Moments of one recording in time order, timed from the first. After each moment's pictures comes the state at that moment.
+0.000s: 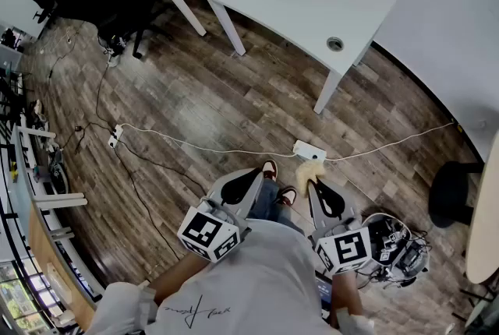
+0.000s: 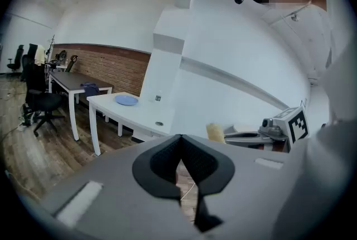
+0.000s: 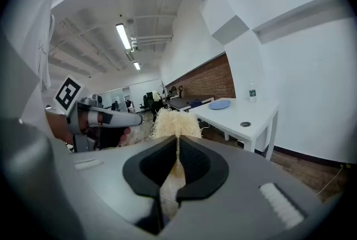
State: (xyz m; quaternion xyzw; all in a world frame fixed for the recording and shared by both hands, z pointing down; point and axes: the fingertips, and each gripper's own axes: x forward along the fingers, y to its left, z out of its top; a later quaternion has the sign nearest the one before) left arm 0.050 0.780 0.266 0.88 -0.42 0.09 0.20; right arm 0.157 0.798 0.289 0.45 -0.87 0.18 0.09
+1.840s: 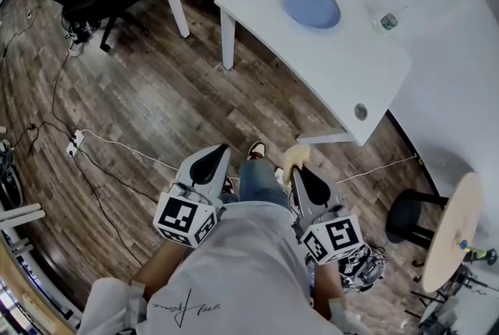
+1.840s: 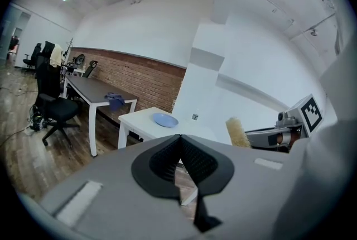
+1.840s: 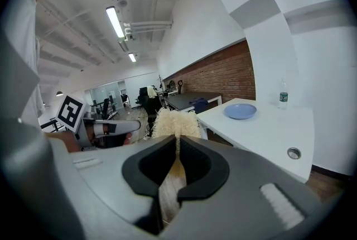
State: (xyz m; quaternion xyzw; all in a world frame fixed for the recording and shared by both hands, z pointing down) left arm -0.202 0.512 0.270 0.86 -0.47 0.03 0.20; right arm -0.058 0.541 0.265 0.47 -0.86 0.19 0.12
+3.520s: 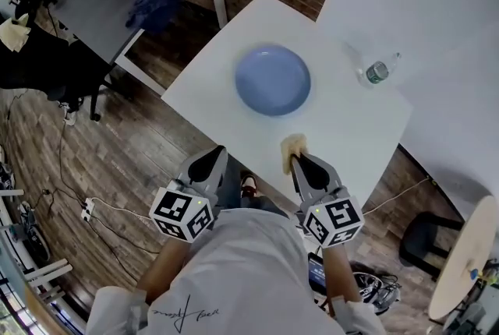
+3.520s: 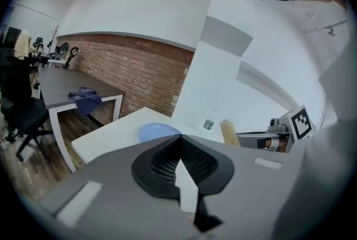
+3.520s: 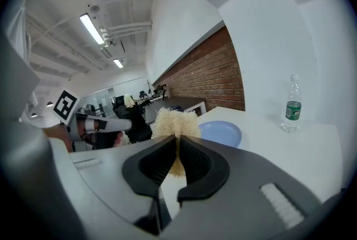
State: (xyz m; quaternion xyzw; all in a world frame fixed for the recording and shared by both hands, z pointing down) left arm -0.069 0.158 0.282 0.87 -0.43 0.08 0.23; right arm 0.084 0.182 0.295 0.49 -0.84 0.21 0.09
